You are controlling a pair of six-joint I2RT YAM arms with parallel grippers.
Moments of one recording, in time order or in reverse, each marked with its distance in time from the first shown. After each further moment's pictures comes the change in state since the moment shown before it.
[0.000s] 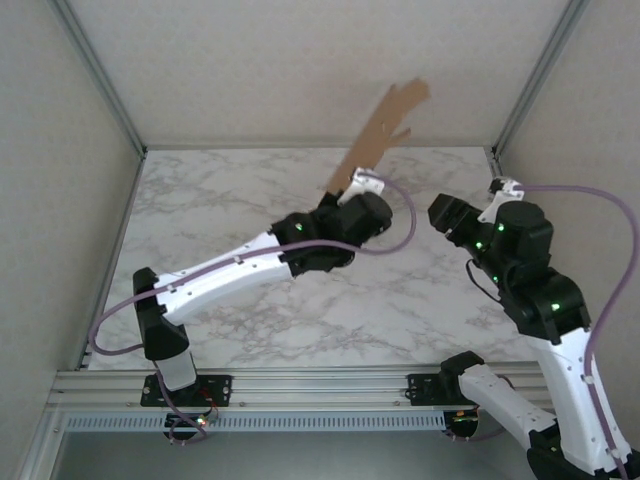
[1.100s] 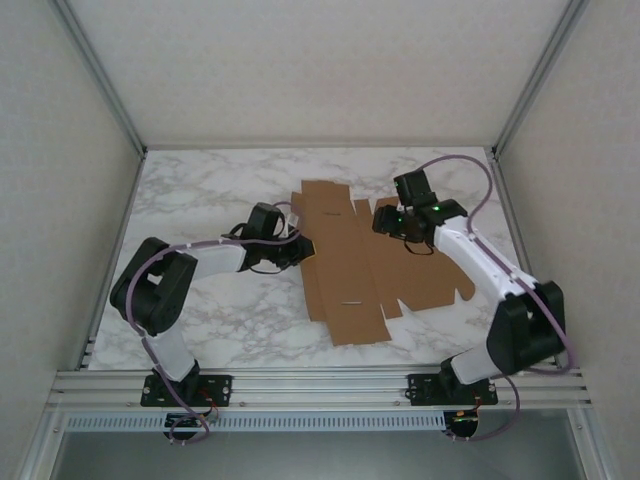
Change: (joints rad) left arm 0.648 0.013 -0.998 0.844 1.405 -0.722; right arm 0.000 0.681 -0.159 0.164 -0.144 -0.090
